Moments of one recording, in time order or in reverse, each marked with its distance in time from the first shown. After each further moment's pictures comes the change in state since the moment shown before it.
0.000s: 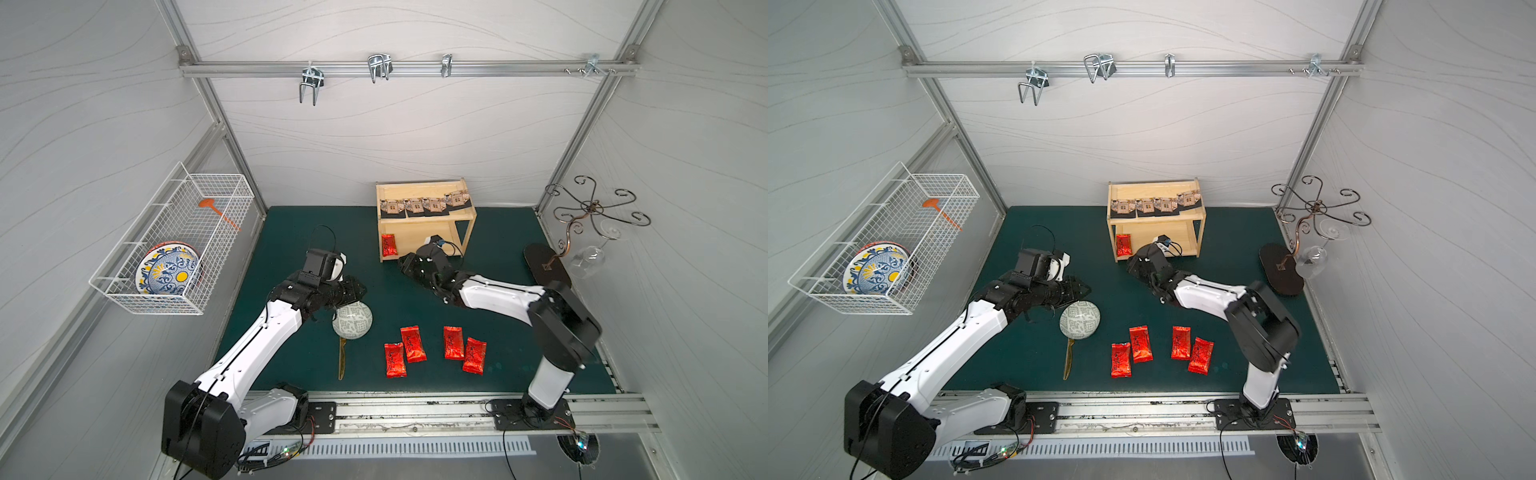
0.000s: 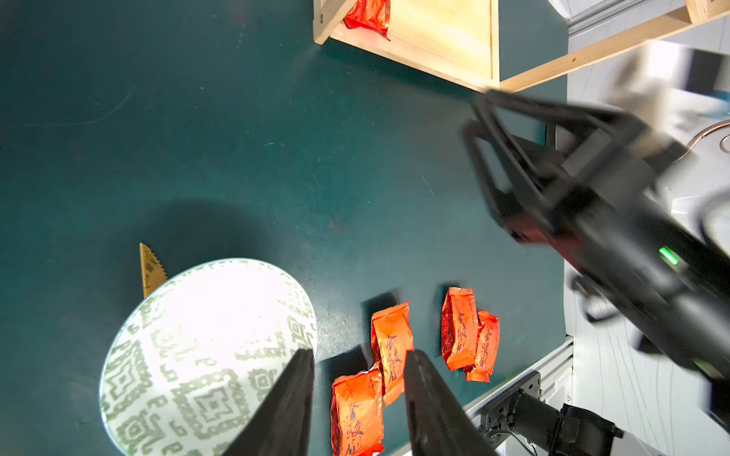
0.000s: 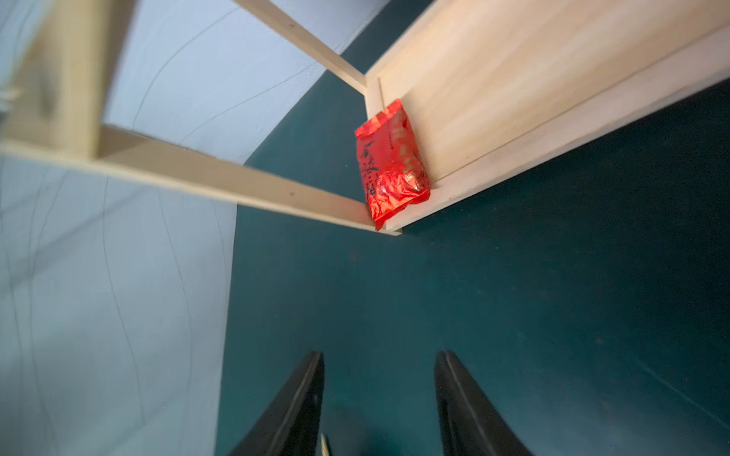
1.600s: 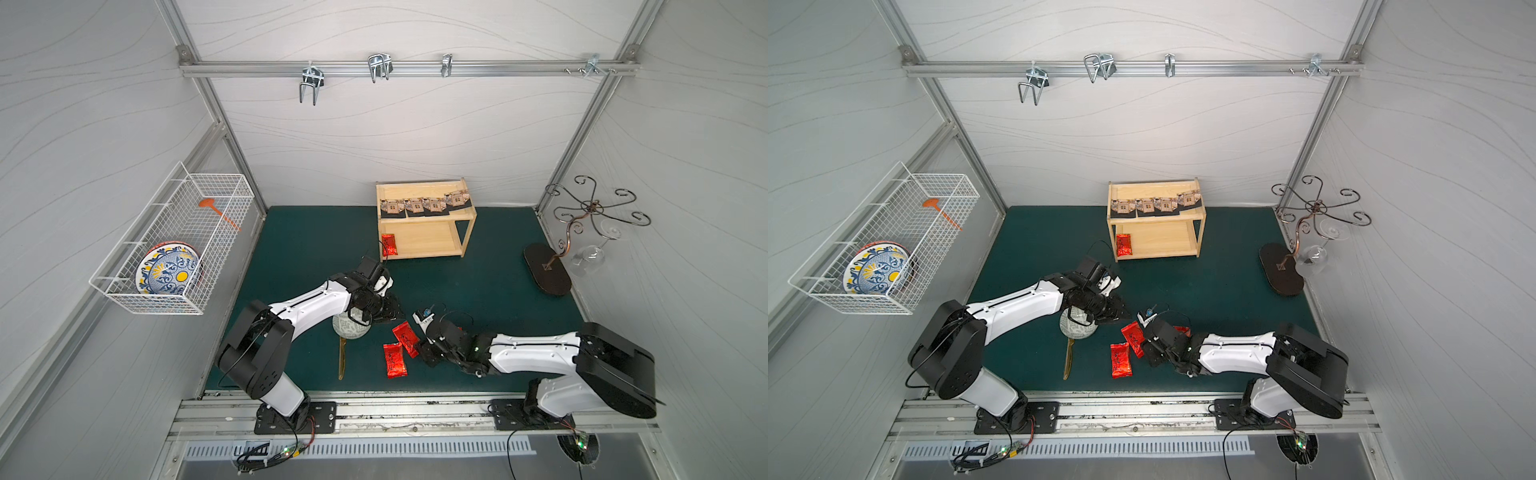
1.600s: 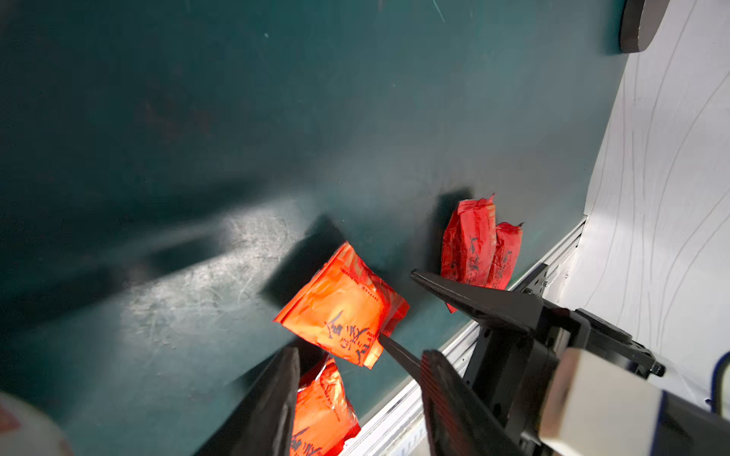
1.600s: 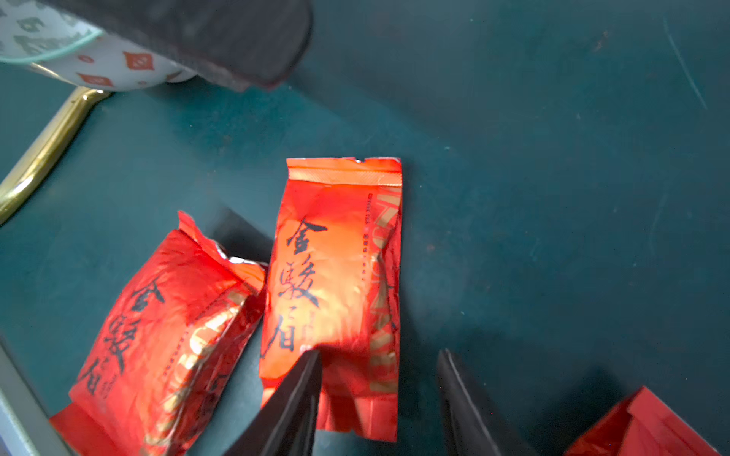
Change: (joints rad) left arm -0.231 0.427 0.057 0.102 0.182 -0.016; right arm 0.324 -0.262 -0.516 -0.070 0.040 -0.565
